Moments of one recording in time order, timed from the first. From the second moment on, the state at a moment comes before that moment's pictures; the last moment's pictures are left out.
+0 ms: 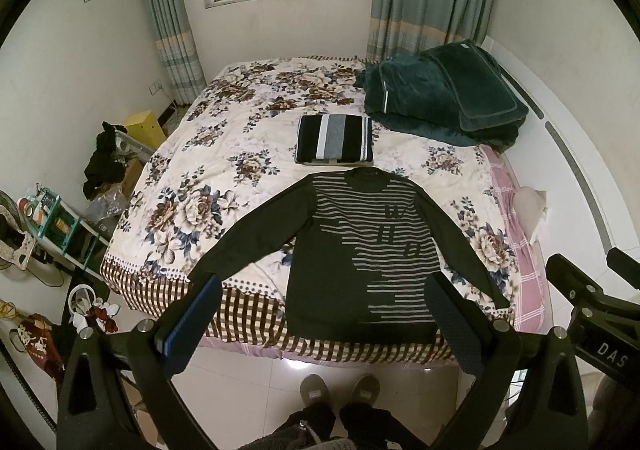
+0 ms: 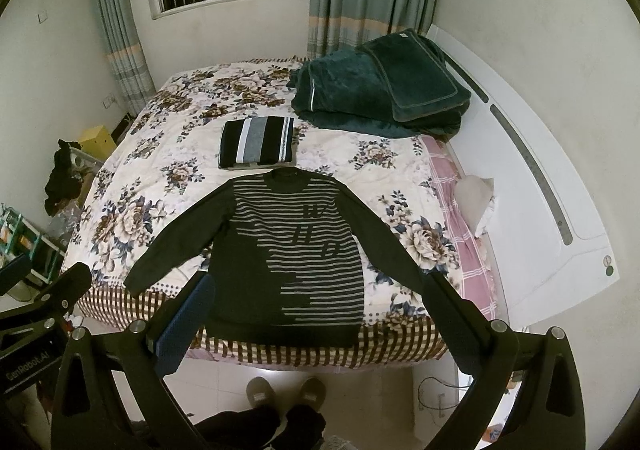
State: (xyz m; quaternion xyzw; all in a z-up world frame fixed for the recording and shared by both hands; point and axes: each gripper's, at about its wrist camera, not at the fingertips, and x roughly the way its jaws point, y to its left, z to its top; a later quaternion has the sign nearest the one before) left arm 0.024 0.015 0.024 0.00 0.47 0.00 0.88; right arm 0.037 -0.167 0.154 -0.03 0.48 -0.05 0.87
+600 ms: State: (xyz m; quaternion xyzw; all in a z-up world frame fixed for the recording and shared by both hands) left arm 0.031 0.017 0.036 0.00 0.47 0.00 0.88; right arm 0.047 -0.150 0.171 -0.03 0.48 -0.05 0.88
